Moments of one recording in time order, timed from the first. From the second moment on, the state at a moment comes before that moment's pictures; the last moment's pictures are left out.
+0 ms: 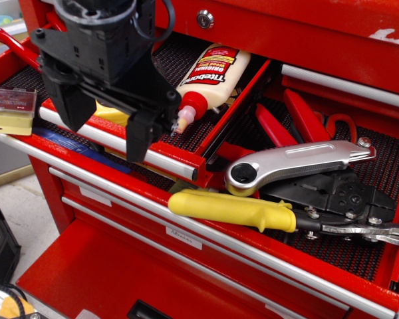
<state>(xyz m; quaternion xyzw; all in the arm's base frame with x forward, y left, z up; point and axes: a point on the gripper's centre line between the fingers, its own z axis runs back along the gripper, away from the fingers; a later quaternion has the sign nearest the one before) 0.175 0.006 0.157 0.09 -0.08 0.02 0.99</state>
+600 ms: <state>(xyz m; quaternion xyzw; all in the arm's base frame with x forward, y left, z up) 0.202 -0.043 0.154 0.09 -0.06 -0.12 0.99</state>
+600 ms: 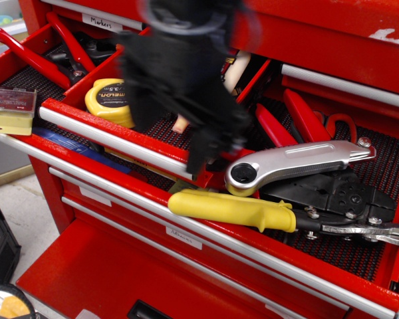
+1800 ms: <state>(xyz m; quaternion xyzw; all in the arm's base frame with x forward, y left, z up) 0.313 -0.094 0.093 0.04 -0.14 -0.29 0.95</state>
